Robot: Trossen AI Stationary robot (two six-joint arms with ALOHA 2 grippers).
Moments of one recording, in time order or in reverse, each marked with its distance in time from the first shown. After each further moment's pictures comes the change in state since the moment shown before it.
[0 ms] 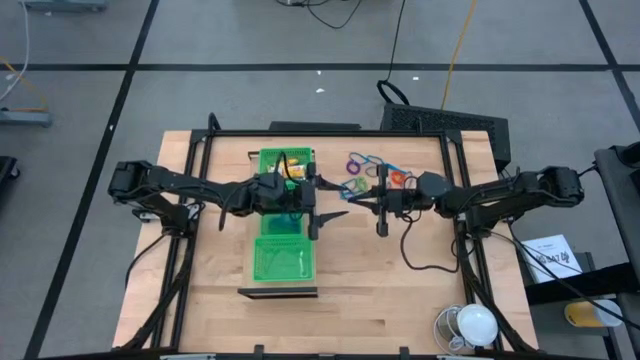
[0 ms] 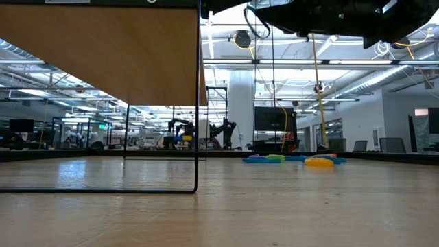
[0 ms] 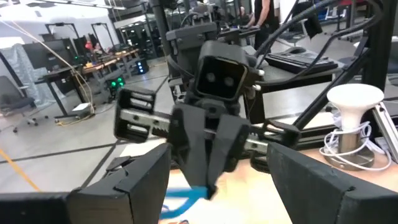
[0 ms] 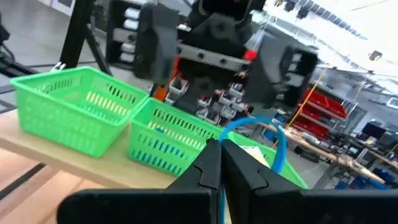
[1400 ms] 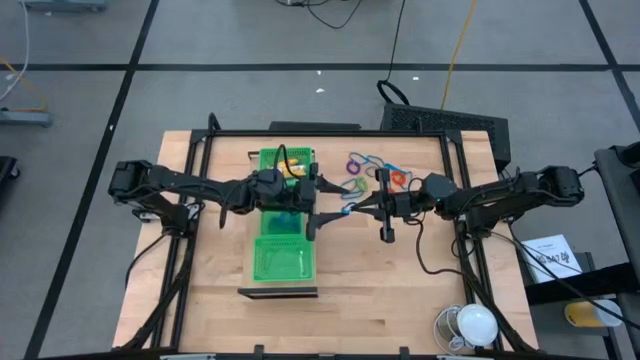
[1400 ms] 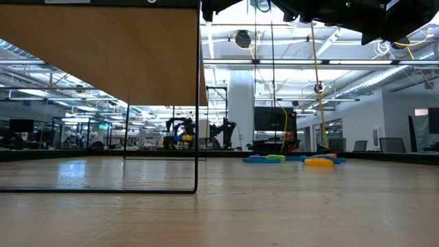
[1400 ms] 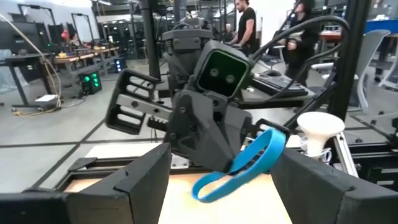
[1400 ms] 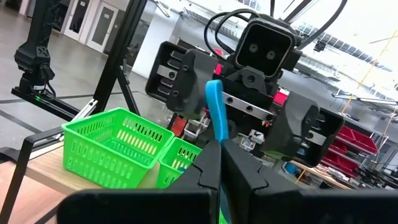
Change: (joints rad) left arm 0.021 0.002 0.000 0.036 0.105 -0.157; right arm 0.029 0.000 0.000 0.099 -0.109 0.027
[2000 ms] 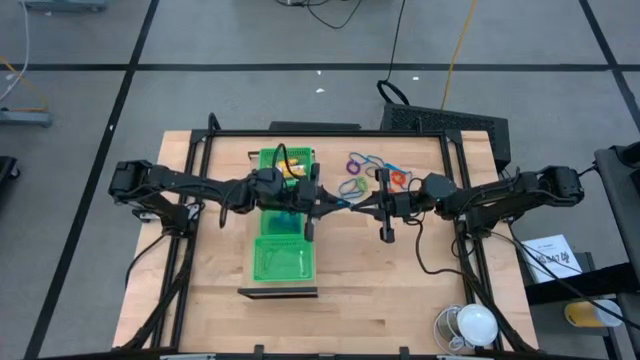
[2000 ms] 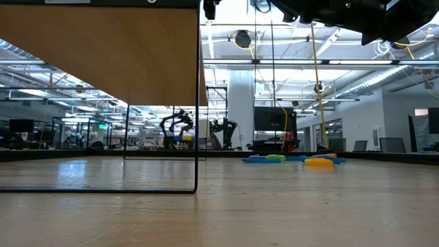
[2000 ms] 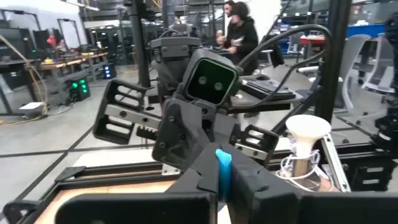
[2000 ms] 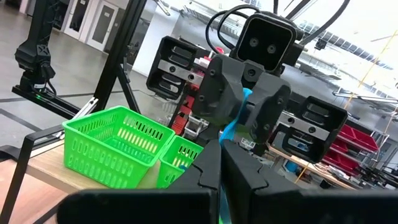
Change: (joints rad) left arm 0.006 0.001 0.000 0.019 0.061 0.006; right arm 0.000 0.000 0.000 -0.007 0.002 0.000
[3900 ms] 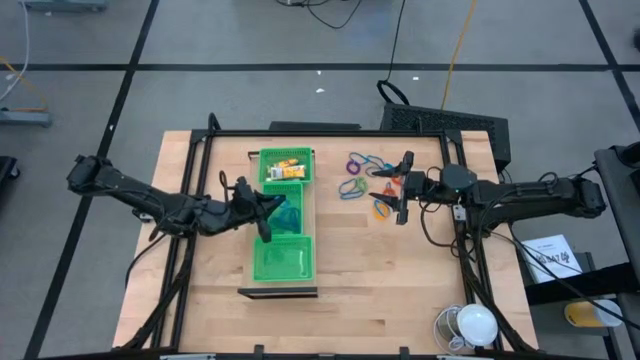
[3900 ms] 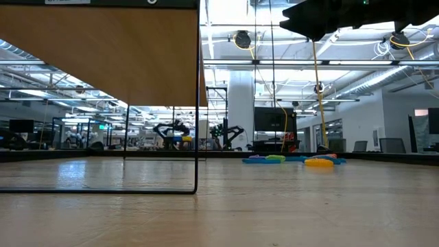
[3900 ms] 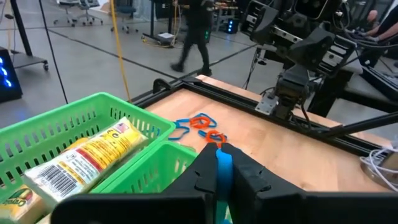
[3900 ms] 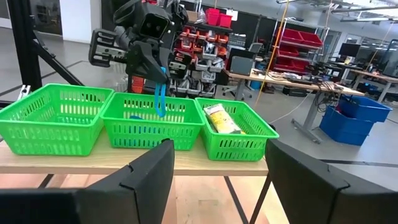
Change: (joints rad) left arm -0.286 -0.500 -0.404 -0.349 -0.821 -0.411; right arm -0.068 -0.351 0.000 -0.546 0.264 0.257
